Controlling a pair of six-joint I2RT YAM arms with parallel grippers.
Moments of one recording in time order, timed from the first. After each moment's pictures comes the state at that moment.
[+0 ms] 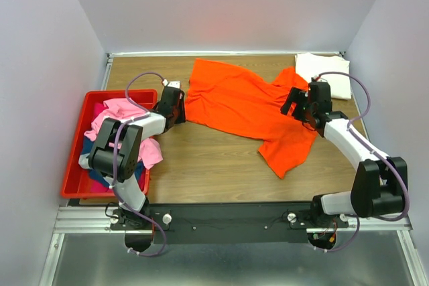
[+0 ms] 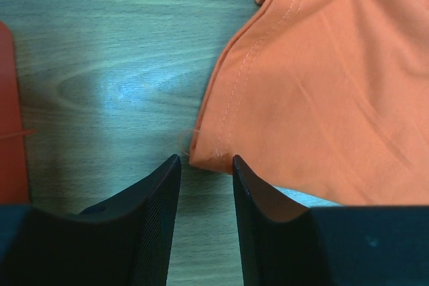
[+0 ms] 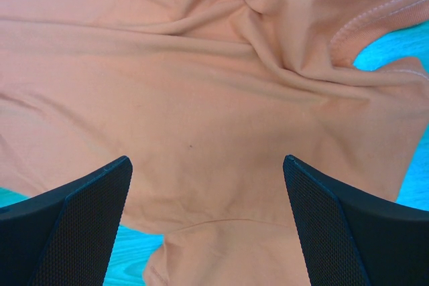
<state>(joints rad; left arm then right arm) -0.30 1.73 0.91 0.06 -0.15 -0.29 0.12 1.37 0.87 -0.21 0.04 0.43</state>
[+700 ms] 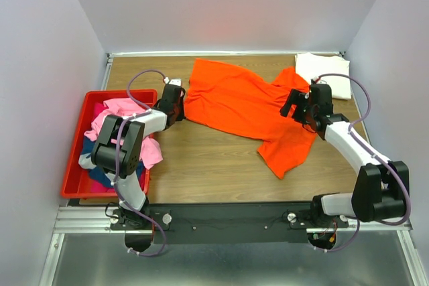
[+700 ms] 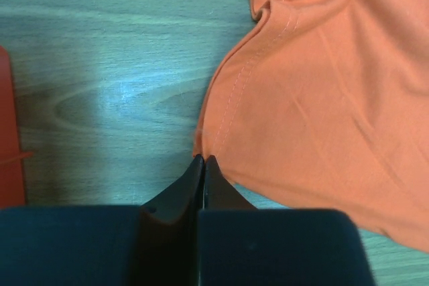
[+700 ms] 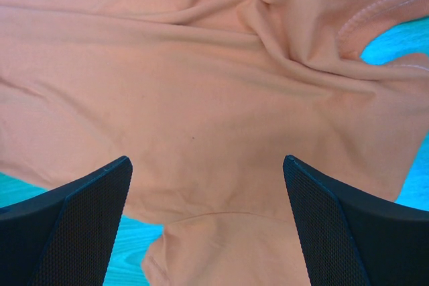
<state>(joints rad) -0.30 1.78 0.95 0.05 -0.15 -0.28 0.12 1.33 0.84 -0.21 0.02 0.42</state>
